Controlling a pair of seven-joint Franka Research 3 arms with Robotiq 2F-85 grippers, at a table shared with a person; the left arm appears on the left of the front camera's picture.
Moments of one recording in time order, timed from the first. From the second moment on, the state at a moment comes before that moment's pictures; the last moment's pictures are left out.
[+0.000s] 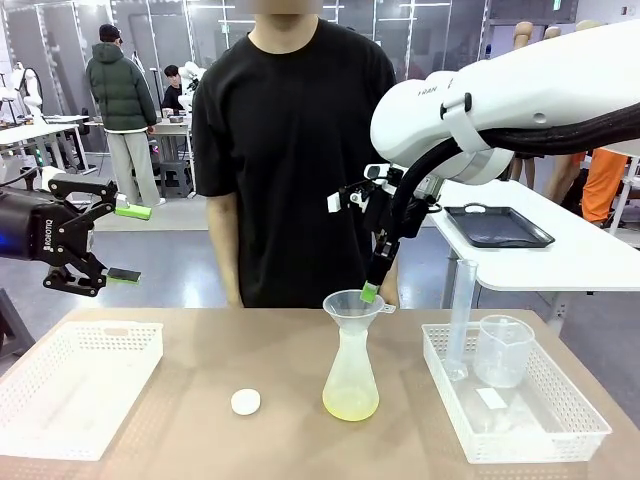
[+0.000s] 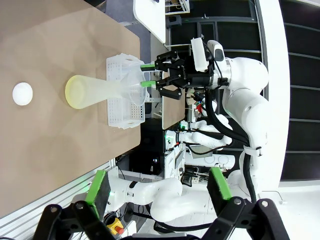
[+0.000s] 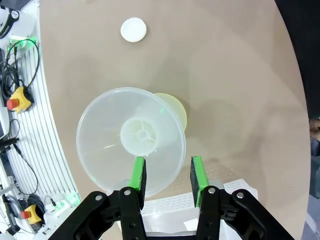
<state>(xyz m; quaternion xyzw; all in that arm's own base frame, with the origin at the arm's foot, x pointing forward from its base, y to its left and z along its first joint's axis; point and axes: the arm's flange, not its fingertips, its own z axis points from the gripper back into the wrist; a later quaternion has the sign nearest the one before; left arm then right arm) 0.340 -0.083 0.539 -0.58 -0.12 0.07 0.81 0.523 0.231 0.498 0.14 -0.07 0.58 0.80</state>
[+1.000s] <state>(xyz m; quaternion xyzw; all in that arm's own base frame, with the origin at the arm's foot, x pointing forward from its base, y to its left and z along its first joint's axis) 0.340 -0.083 0.539 -0.58 -0.12 0.07 0.81 0.522 0.242 0.476 0.13 -0.02 0.58 0.81</state>
